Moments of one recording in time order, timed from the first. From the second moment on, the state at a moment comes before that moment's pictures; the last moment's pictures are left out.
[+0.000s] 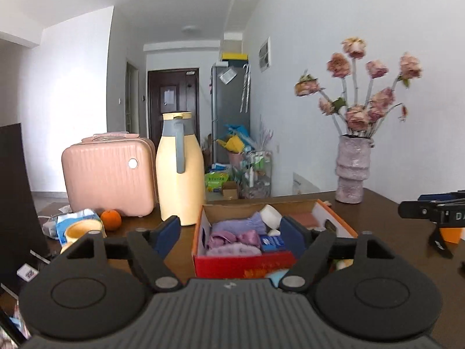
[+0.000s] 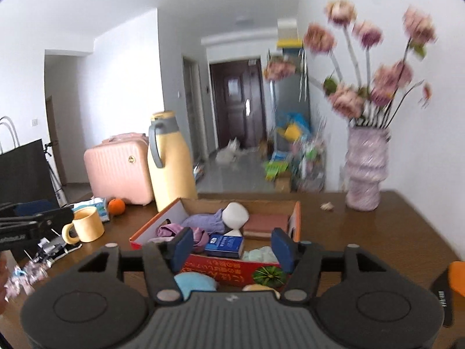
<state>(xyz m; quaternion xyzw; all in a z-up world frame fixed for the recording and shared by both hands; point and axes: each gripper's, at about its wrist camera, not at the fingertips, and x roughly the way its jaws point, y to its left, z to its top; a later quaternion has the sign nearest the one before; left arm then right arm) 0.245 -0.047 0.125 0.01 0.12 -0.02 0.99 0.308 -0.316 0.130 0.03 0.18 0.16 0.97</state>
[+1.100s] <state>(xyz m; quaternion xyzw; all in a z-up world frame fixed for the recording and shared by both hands) 0.180 -0.110 0.032 0.04 0.20 -0.11 0.97 0.147 -0.348 0.023 0.02 0.17 0.09 0.98</state>
